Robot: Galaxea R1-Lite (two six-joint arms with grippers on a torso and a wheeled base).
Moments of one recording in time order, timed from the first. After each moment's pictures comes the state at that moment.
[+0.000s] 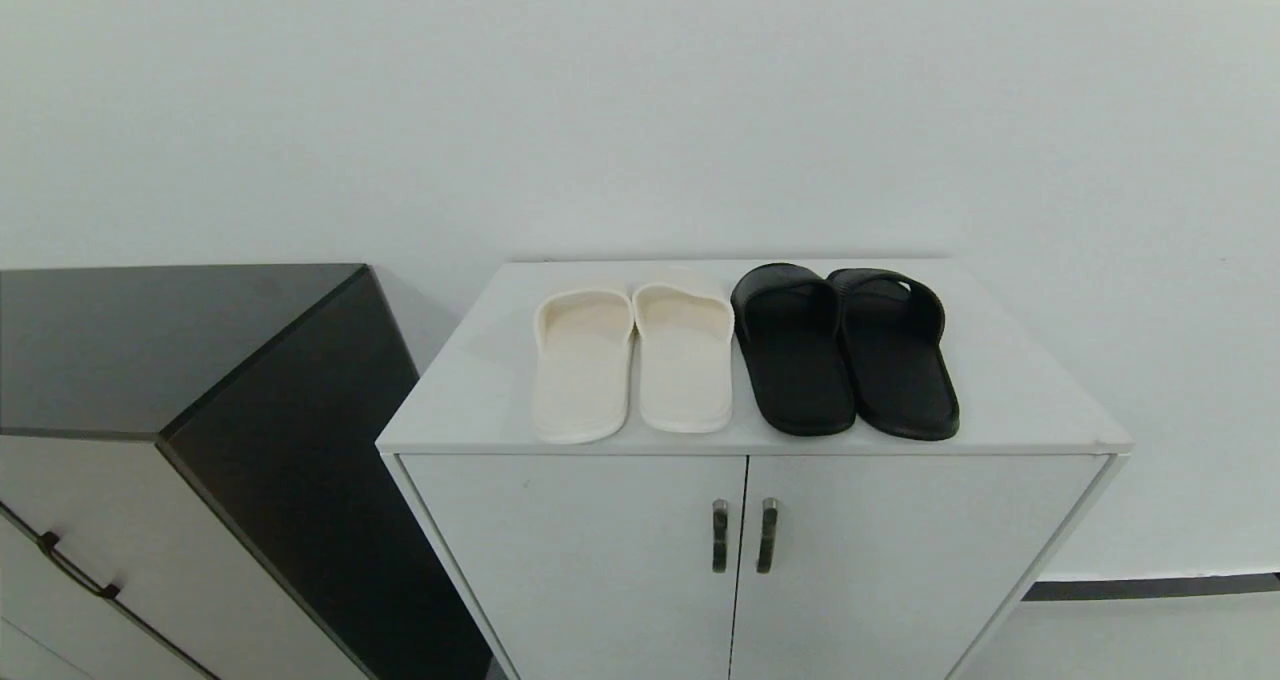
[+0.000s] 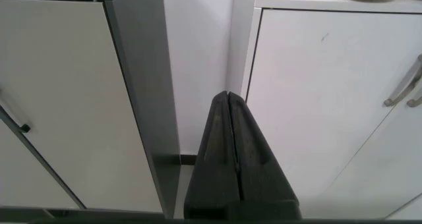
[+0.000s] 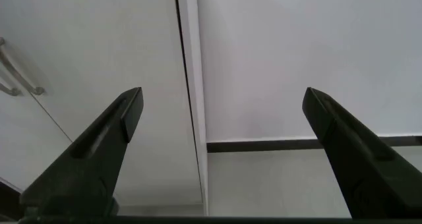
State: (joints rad) left arm 0.00 0.00 0.00 0.00 0.04 -0.03; right arm 0.01 0.03 0.00 0.00 -0.05 -0.01
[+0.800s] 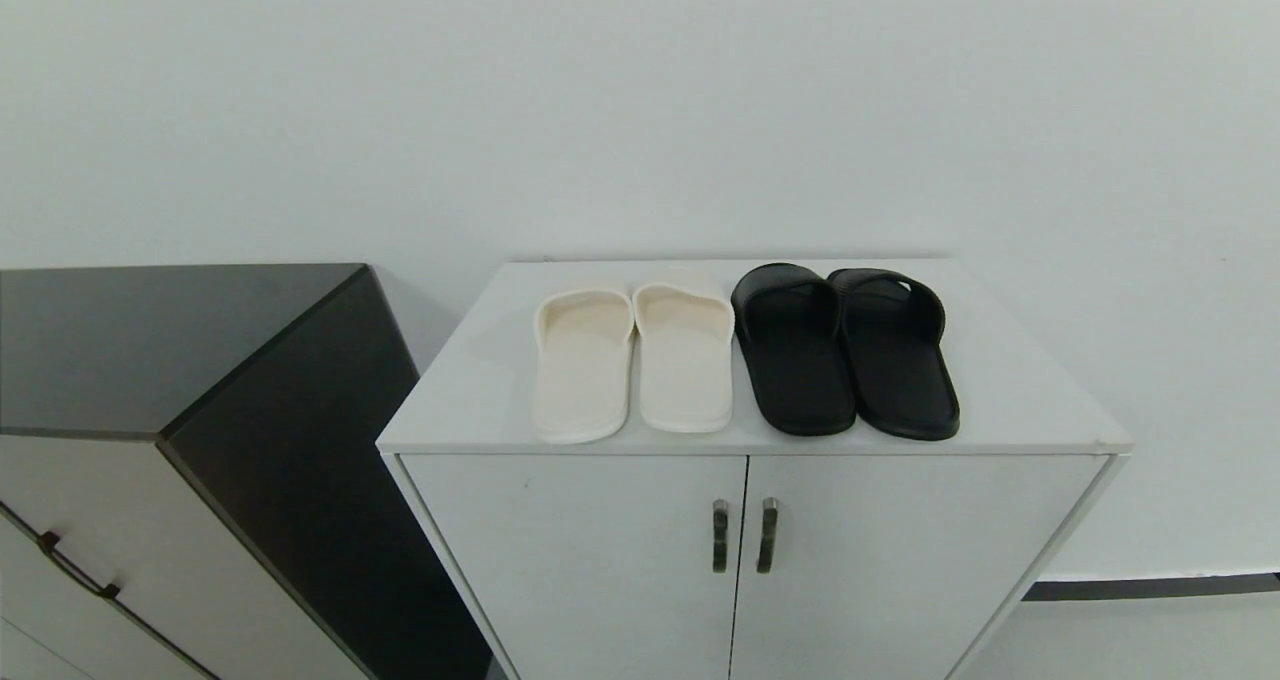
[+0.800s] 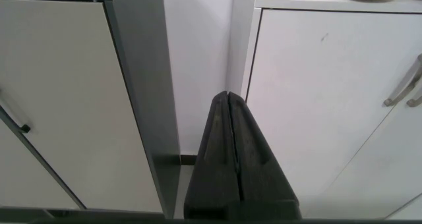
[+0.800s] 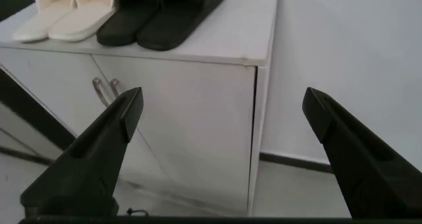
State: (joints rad) left arm 0.00 0.00 0.00 0.00 0.04 -0.02; right arm 0.12 0.58 -0.41 -0.04 0.15 0.05
